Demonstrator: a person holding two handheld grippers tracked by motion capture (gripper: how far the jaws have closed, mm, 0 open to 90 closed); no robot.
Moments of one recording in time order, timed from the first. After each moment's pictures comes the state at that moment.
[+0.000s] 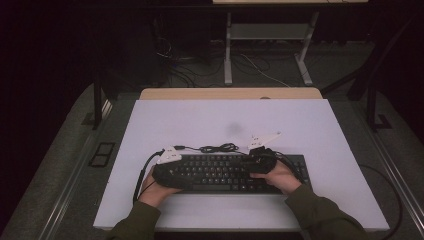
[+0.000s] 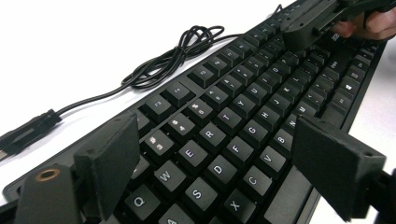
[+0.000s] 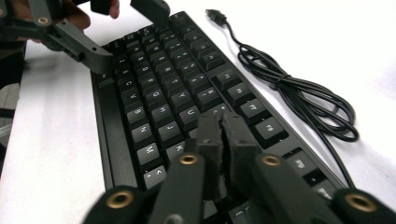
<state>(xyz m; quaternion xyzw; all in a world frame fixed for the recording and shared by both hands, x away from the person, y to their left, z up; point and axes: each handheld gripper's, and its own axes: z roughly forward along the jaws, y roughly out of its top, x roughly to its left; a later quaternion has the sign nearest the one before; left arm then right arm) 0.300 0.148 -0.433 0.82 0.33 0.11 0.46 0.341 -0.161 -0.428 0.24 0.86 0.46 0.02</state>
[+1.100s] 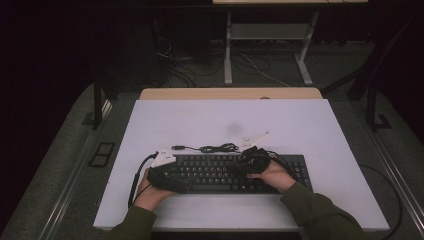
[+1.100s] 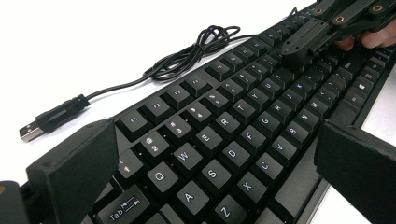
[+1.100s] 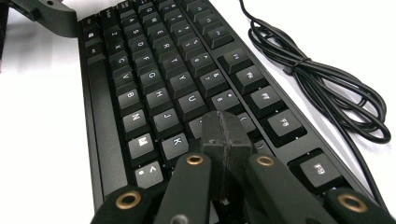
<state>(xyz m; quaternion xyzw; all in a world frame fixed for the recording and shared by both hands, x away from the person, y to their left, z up) 0.293 0.159 -0.433 0.81 0.35 0.13 0.46 0.348 -0.145 -0.436 0.23 0.88 0.41 0.01</state>
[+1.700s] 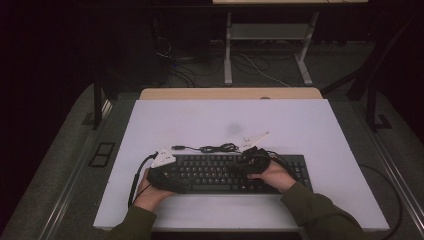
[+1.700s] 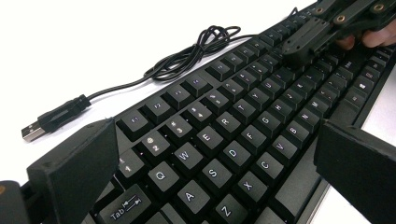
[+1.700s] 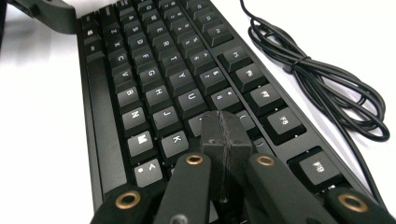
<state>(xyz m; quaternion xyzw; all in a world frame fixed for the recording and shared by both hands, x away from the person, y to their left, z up) 0.292 0.159 -0.433 0.81 0.35 0.13 0.46 0.348 -0.146 -0.435 0.23 0.88 0.41 0.01</state>
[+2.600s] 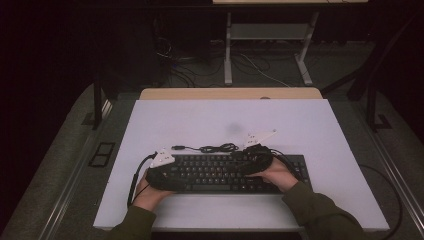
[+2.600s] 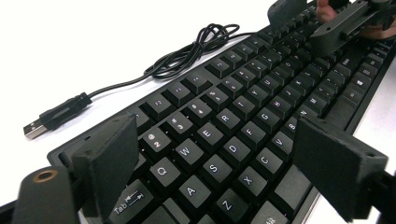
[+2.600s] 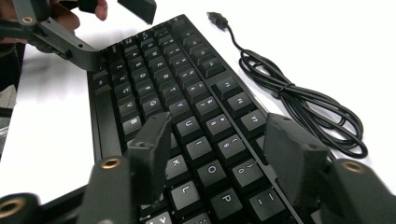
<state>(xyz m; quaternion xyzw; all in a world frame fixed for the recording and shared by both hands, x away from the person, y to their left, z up) 0.292 0.162 -0.432 0.81 0.35 0.13 0.46 0.349 -0.153 -0.429 0.25 0.85 0.46 0.01</state>
